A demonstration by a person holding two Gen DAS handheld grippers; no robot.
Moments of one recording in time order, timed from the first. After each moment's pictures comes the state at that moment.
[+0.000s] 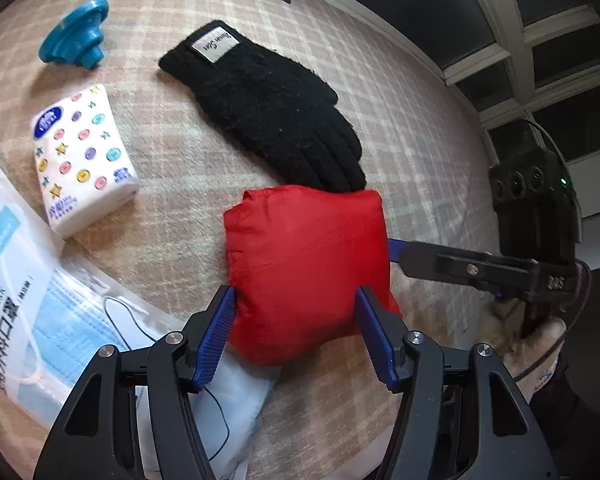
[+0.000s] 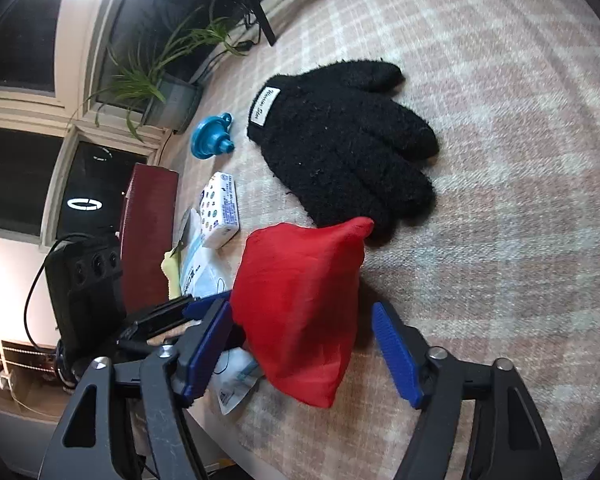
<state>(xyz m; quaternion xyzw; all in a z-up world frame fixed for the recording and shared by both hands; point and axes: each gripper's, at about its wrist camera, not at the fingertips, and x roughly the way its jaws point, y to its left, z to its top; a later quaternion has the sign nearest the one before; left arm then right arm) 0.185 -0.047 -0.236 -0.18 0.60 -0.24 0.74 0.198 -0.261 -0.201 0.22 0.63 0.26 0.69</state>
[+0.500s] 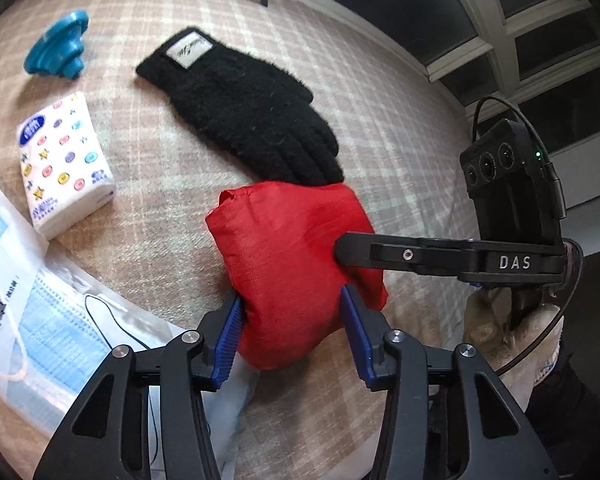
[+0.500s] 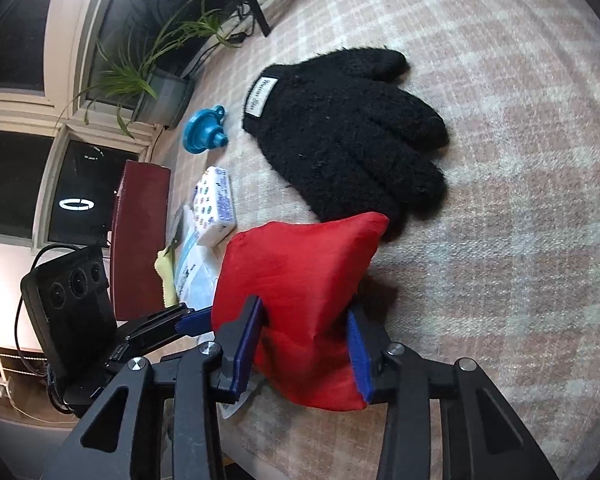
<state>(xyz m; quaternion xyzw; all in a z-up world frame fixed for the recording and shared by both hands) 0.177 -0.060 -0.231 -0.18 0.58 -0.26 0.75 0.197 -0.249 -0.199 0.21 0.64 0.25 0.69</state>
